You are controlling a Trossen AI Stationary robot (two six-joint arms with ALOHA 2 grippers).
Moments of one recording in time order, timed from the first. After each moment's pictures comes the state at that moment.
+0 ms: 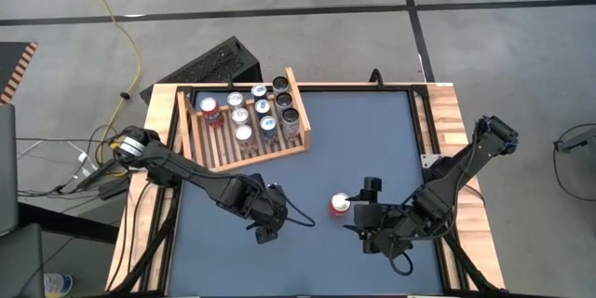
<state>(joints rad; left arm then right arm) -0.40 1.75 1.48 -0.95 -0.17 -0.71 0.71 1.49 1.32 -0.84 0.65 0.50</state>
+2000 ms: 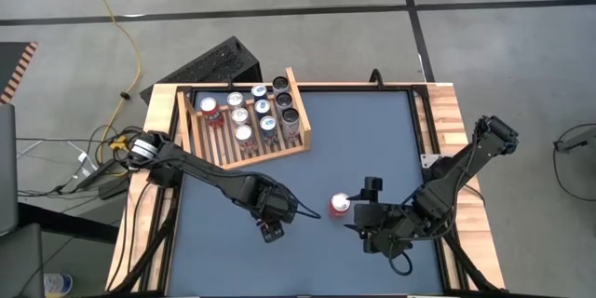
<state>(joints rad) -0.33 1.84 1.50 -0.97 0.01 -0.81 0.71 1.49 1.32 -0.86 0.65 0.52</state>
